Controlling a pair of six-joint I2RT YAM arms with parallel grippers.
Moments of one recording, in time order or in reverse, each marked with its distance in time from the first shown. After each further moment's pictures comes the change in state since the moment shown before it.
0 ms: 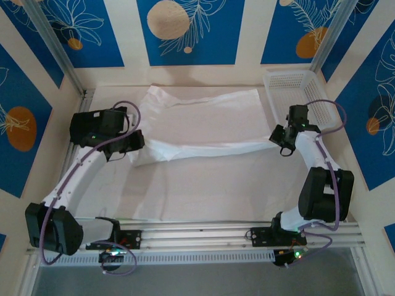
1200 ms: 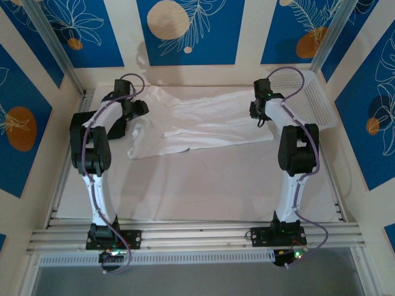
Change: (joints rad) left arm 0.154 0.879 0.654 0.147 -0.011 -0.012; right arm 0.234 0.572 0.607 -0.039 0.325 -0.093
